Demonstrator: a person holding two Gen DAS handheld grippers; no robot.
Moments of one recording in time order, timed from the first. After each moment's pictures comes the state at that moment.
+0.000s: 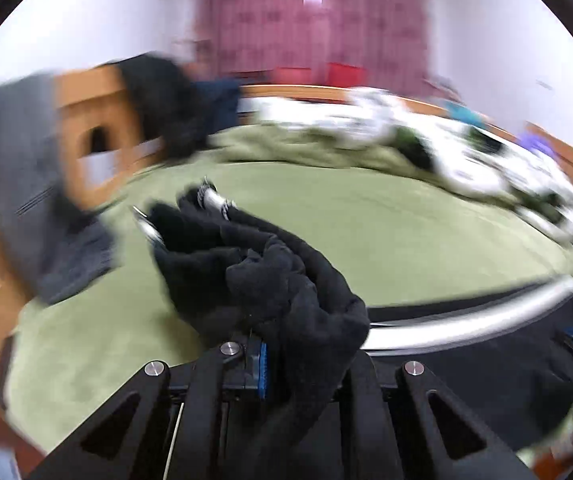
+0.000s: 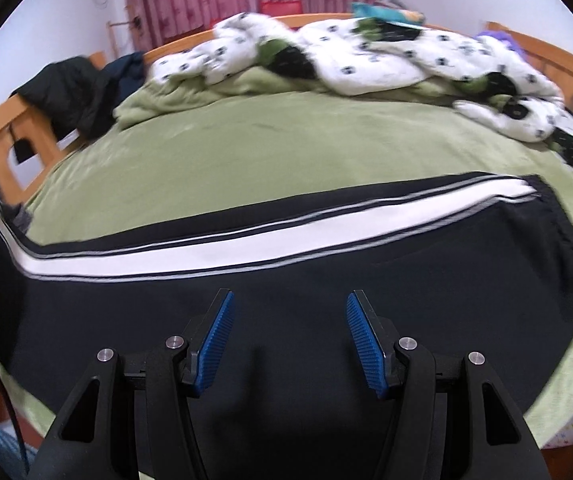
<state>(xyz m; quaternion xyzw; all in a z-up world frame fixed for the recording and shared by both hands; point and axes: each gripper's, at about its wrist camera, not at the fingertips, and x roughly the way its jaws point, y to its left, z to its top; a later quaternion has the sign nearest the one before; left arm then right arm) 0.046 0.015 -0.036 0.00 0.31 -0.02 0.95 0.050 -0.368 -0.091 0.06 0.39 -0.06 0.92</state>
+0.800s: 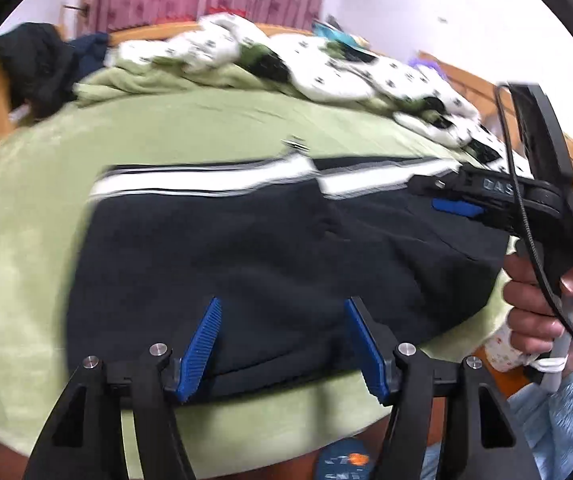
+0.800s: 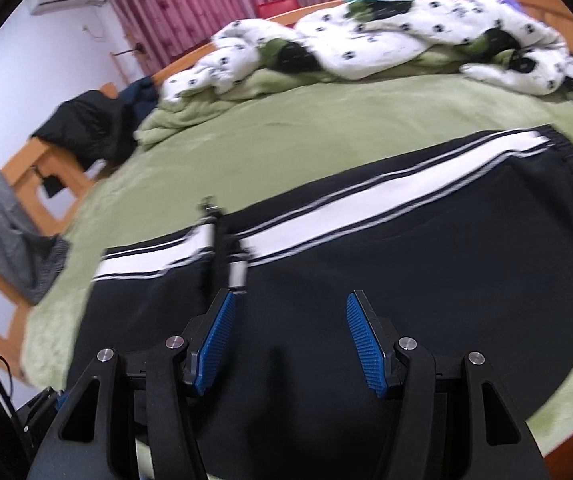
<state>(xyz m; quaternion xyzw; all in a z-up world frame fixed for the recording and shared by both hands) -0.037 -0.089 -0.115 -0.01 0.38 -0.17 0.91 0.054 -0.369 -0.097 0.17 0.40 0.05 0.90</state>
